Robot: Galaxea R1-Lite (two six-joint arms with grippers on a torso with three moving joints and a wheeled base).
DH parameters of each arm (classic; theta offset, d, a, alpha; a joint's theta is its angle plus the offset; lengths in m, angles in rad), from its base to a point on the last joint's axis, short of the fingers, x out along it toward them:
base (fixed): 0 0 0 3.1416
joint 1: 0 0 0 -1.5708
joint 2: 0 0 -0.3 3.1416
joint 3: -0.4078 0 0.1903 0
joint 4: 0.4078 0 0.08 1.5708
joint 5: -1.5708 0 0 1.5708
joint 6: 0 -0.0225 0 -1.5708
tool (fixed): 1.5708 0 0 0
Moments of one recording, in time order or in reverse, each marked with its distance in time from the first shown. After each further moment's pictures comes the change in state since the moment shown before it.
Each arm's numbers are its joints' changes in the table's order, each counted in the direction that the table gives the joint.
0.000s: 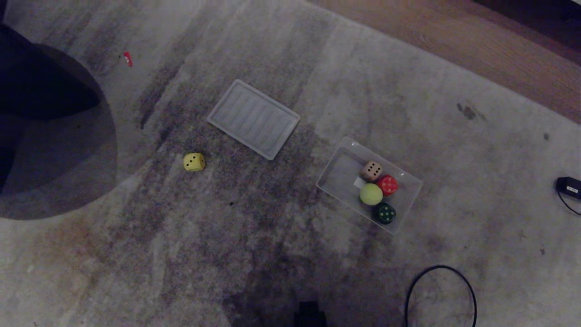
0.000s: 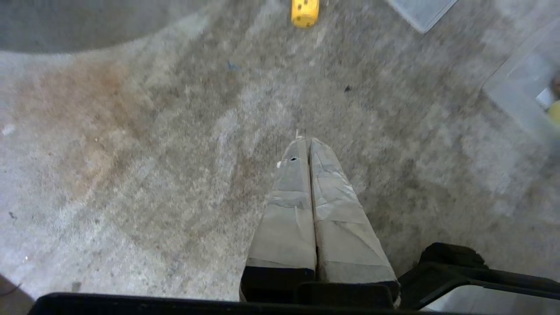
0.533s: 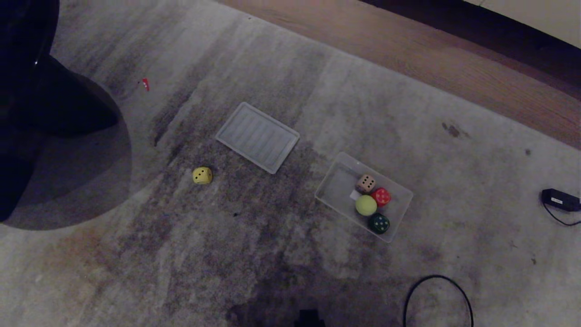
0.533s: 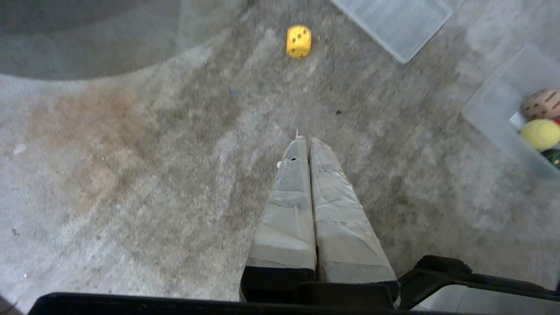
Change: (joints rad) left arm 0.000 0.000 0.000 0.000 0.000 0.000; right arm 0.000 0.000 0.000 0.000 0.000 -0.001
